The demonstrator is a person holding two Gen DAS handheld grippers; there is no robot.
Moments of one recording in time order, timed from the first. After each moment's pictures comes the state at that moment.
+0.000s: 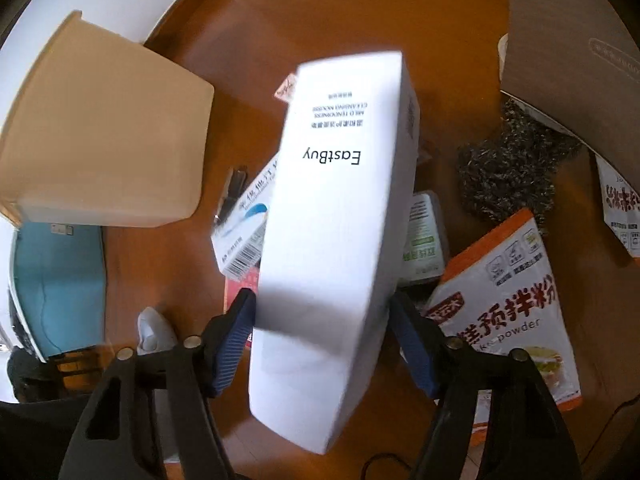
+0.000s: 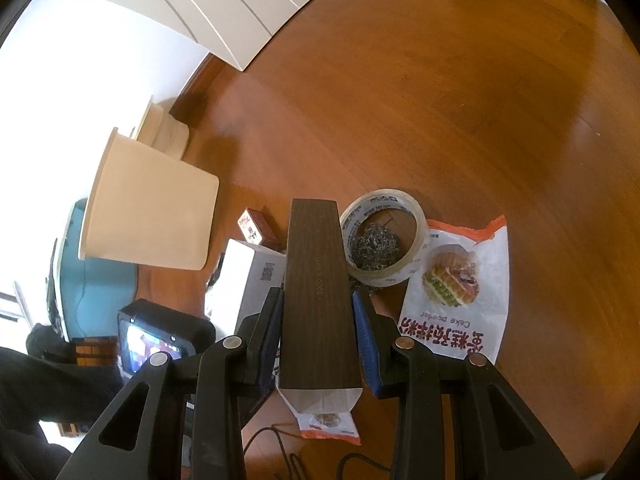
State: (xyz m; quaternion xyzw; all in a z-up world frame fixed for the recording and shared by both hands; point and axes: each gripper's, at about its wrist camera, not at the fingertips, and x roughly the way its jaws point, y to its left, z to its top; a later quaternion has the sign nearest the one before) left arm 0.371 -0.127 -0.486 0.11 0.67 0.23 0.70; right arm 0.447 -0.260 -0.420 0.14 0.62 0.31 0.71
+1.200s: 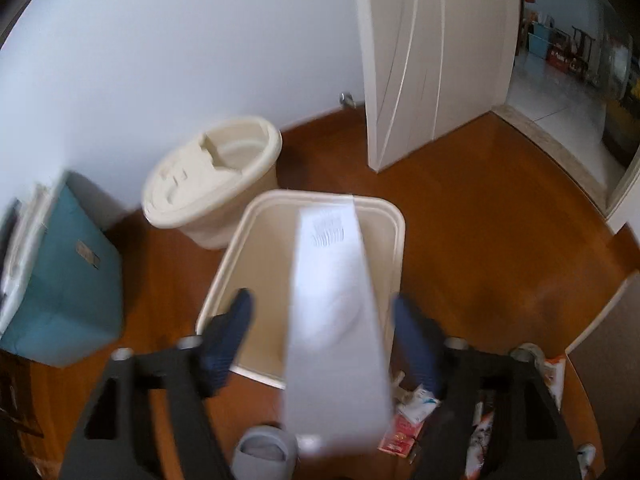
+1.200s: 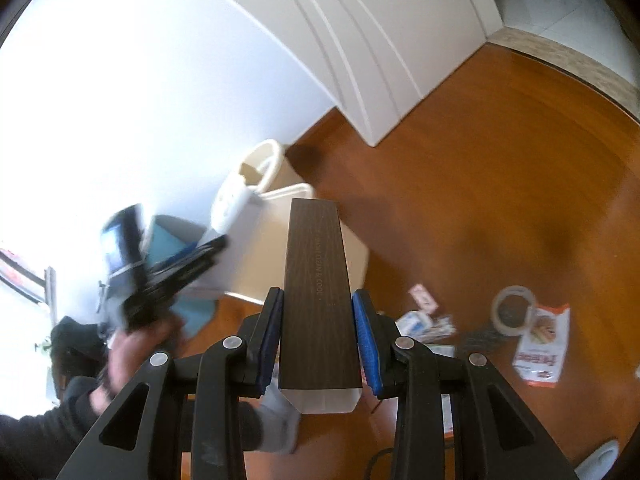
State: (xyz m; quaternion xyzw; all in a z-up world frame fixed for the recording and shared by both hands) left arm 0.353 0.173 -0.187 -0.08 0.47 0.22 0.85; right arm 0.381 -0.124 -0.138 0.15 0.52 0.38 0.75
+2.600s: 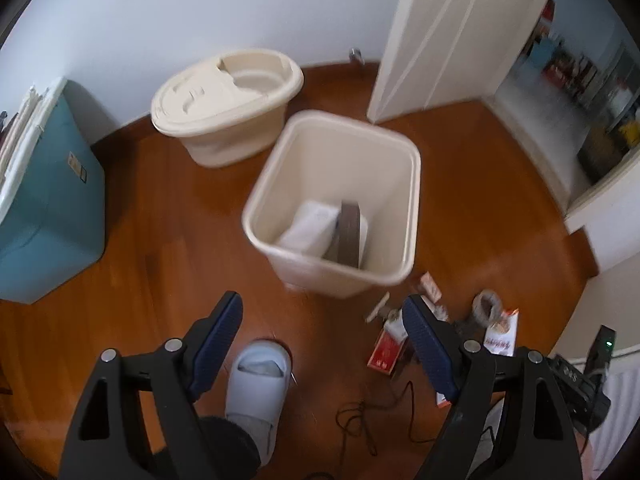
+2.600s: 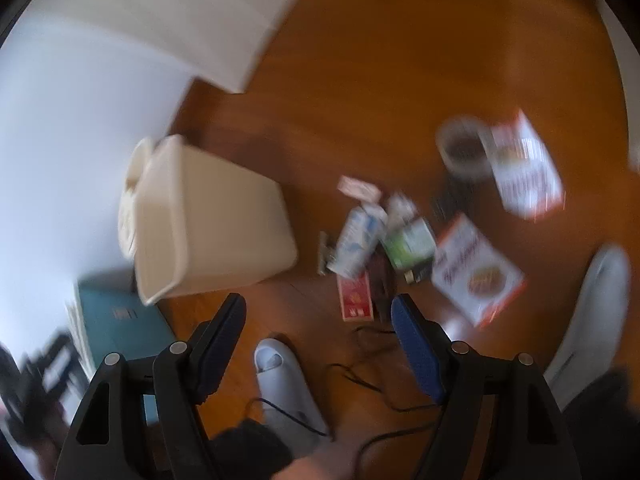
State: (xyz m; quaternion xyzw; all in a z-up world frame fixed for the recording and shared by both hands) left arm 0.237 0.181 -0.187 -0.17 0.52 0.18 0.81; right arm 0.315 -0.118 -0.288 0.27 0.65 0.13 0.70
